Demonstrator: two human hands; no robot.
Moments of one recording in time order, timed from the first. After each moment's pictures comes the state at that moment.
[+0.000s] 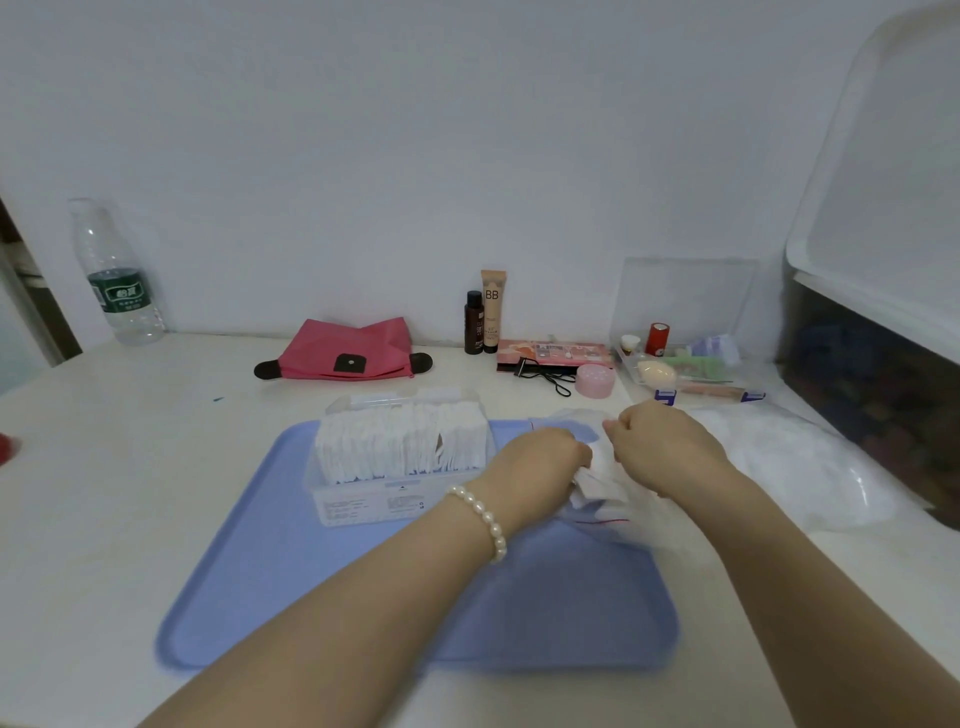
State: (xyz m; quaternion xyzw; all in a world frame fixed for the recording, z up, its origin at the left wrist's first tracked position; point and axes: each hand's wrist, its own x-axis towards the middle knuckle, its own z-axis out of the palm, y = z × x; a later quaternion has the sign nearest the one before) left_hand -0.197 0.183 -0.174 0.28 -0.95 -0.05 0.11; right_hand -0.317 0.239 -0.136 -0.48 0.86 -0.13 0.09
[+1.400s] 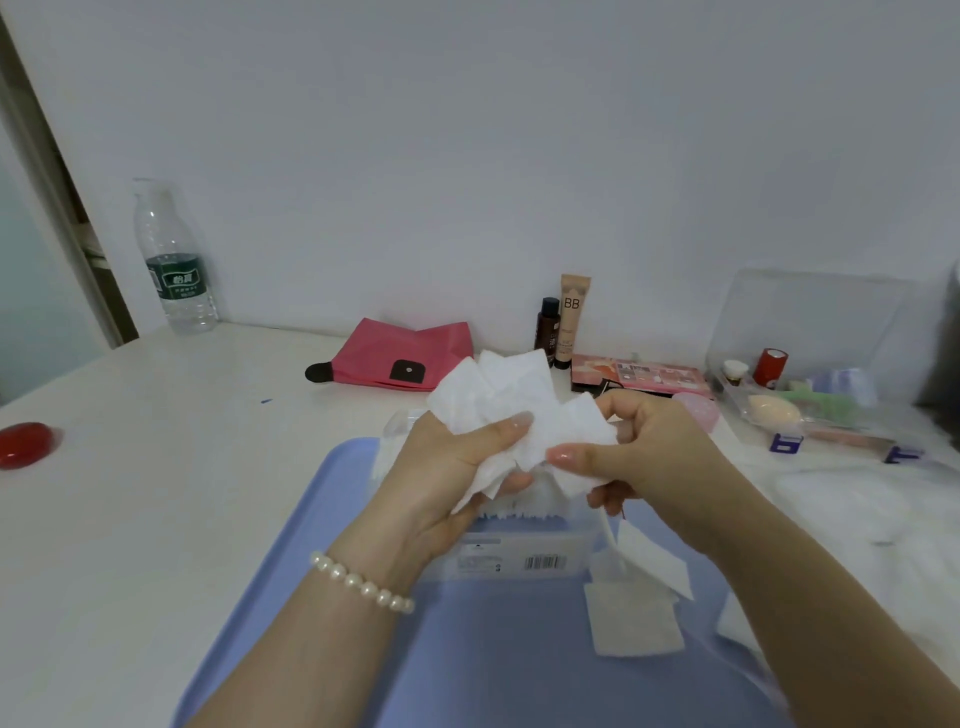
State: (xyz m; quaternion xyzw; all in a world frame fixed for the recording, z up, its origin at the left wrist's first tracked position) left_hand -0.085 0.150 -0.139 0.32 -0.43 -0.71 0.46; right_hand -0.243 0.189 -0.123 -0.53 0.58 -0.47 0.41
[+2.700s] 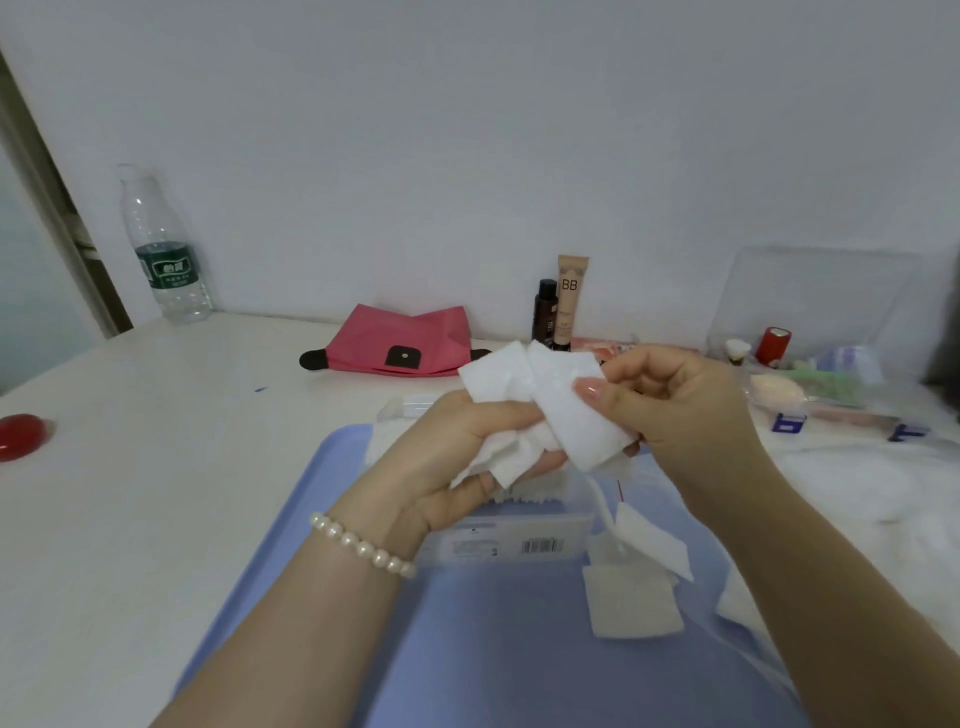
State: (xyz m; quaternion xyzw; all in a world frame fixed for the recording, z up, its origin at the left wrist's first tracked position) left_hand -0.095 0.139 -0.141 0.24 -0.44 -0.79 0.36; right_hand -0.247 0.190 -0.125 -0.53 0.54 -0.60 0.28
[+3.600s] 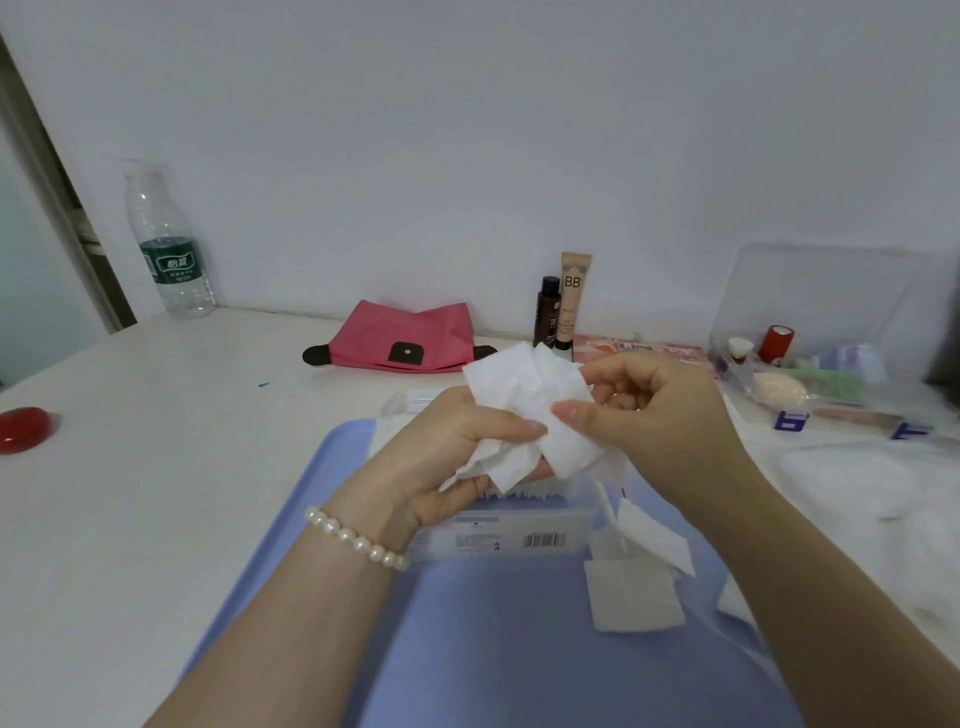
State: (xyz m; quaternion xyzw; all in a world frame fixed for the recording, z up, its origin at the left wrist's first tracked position) left_hand -0.084 0.135 -0.145 0.24 -0.48 -0.78 0.32; right_hand -0.238 0.190 -0.128 -0.56 0.58 -0.54 0.25
